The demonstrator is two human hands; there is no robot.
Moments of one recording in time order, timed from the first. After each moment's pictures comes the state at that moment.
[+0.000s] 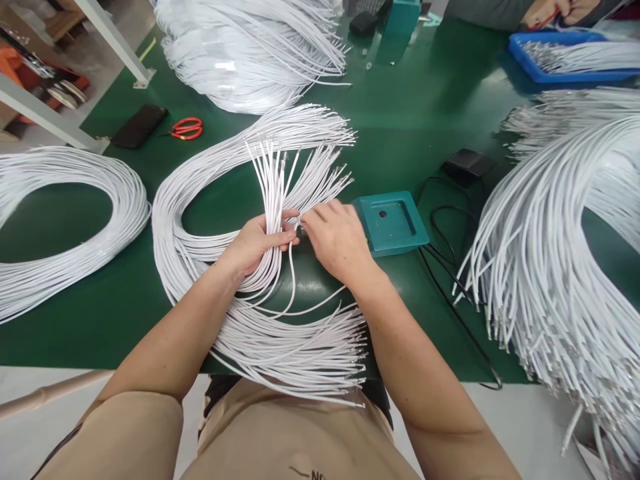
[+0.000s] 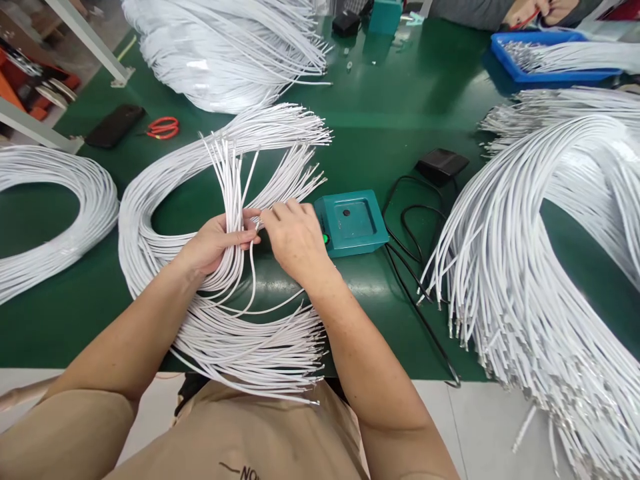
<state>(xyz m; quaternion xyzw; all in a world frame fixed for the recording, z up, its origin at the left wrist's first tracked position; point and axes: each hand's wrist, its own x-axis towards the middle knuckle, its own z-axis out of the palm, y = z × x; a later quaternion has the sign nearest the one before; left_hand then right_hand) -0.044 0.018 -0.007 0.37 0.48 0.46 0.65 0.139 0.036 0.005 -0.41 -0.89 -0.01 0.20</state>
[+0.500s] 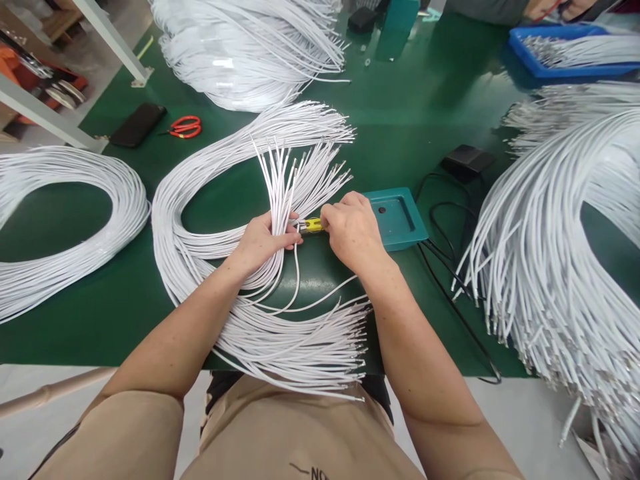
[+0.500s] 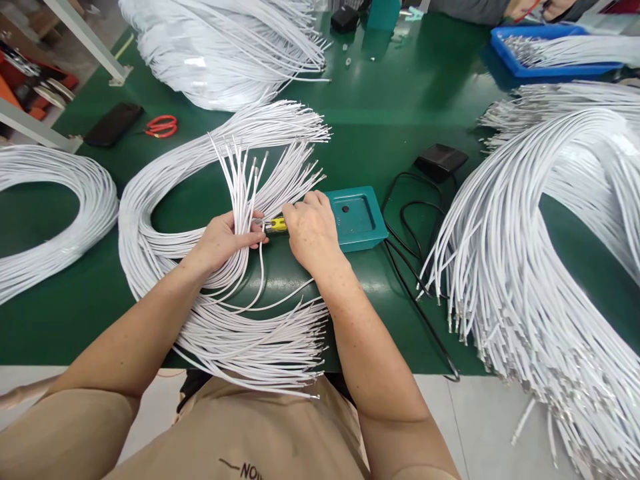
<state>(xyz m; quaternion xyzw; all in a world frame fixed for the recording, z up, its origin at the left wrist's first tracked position) -0.034 0.017 -0.015 0.47 0.58 0.41 0.53 0.156 0.051 0.006 -0.44 -0.88 -0.01 0.15</state>
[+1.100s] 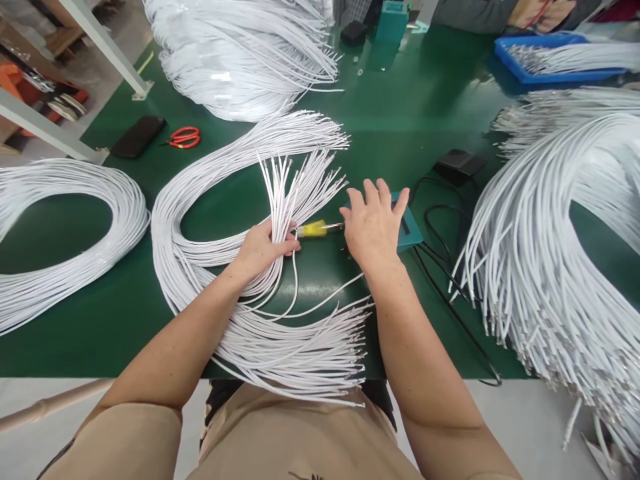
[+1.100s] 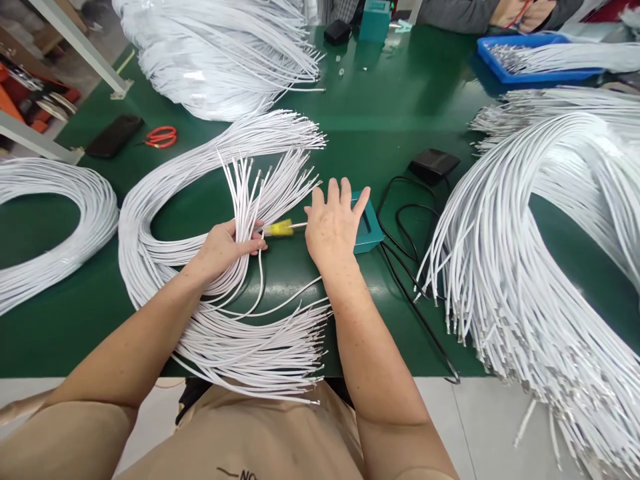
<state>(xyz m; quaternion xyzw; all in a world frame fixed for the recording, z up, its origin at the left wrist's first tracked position) -0.034 0.017 -0.015 0.50 0.62 0.35 0.49 0.172 0.055 -0.001 -0.63 -0.75 -0.09 0.17</state>
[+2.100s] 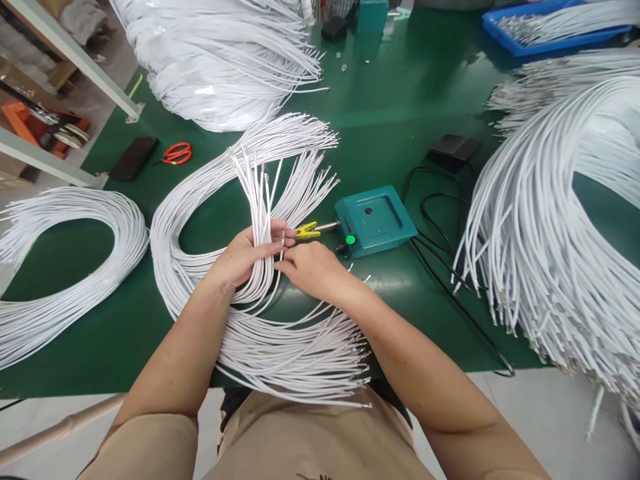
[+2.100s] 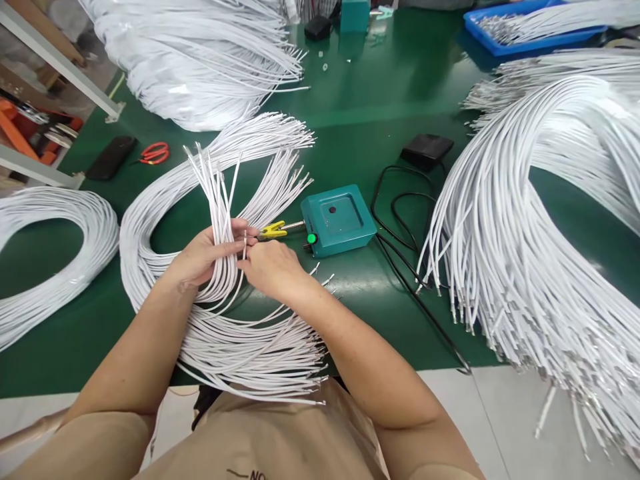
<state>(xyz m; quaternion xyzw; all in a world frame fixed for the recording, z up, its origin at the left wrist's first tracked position) -0.047 0.017 0.000 0.40 0.50 0.41 0.65 0.118 0.013 0.025 -0.47 -0.81 0.34 0.04</state>
